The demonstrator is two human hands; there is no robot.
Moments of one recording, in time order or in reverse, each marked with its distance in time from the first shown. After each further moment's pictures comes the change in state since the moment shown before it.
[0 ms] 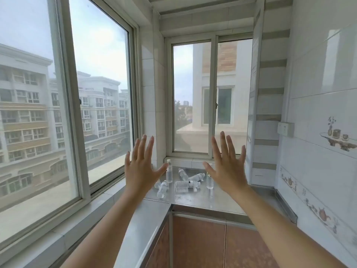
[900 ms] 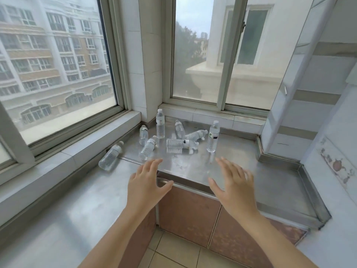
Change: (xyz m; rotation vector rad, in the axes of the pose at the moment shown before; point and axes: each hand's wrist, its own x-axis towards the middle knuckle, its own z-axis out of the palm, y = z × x) left_hand 0.000 0.024 0.334 -0.073 -0.464 -0.246; right_hand -0.026 0.115 0.308 0.323 -0.303 0.062
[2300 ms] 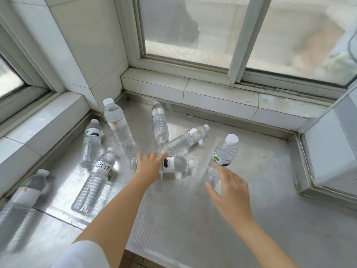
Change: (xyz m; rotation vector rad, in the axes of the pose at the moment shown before) left_hand 0.439 -0.075 0.386 0.435 -0.737 0.116; right_hand 0.254 0.198 0.345 0.153 -0.337 0.285
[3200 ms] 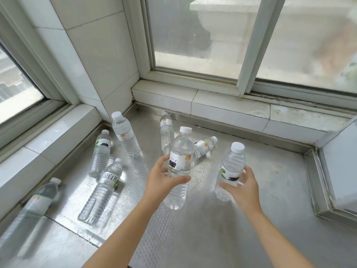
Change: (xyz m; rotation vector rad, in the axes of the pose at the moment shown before) left_hand -0.061 0.044 -0.060 -1.438 0.221 -0.272; right_hand 0.064 0.050 0.015 0.835 -0.014 0.417
